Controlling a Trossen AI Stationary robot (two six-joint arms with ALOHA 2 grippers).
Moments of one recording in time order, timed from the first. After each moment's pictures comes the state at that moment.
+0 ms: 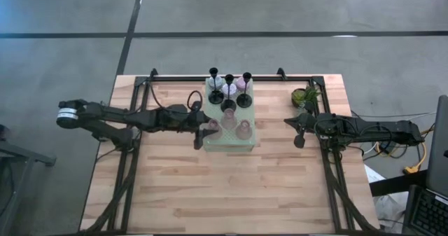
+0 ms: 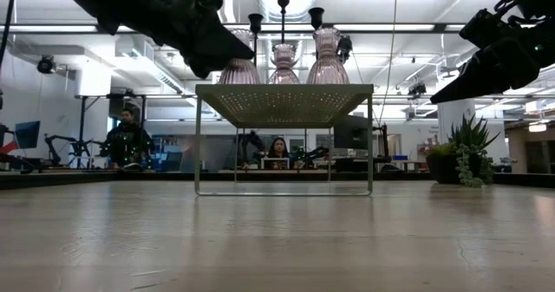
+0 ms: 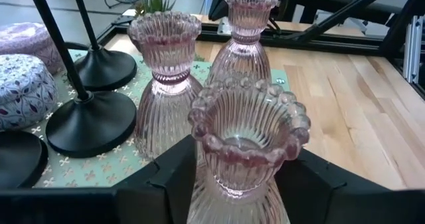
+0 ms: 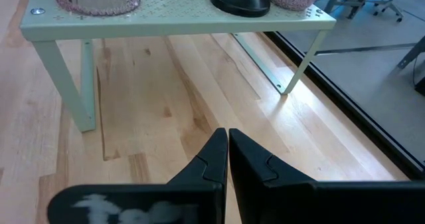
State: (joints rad) left arm 0.06 1.23 0.68 0.23 -0.02 -0.05; right arm -0.04 0.33 0.24 -0.36 0.35 0.03
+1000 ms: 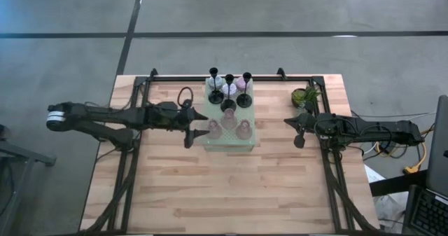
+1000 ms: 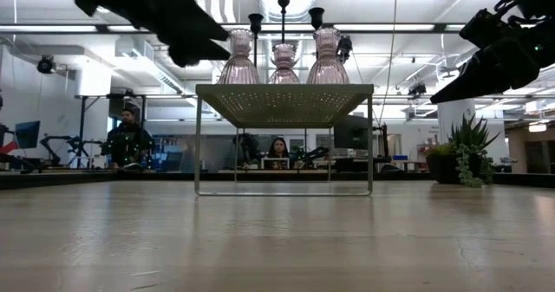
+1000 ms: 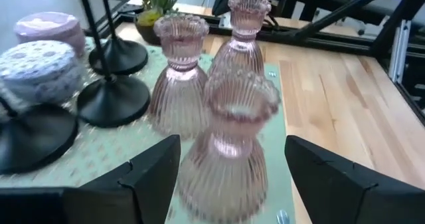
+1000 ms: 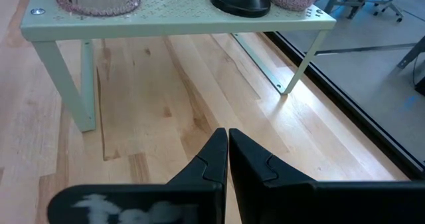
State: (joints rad) left arm 0.07 1.06 0.69 0.01 -0.02 -0.10; right arm -0.04 0.33 0.24 -0.36 0.35 0.03
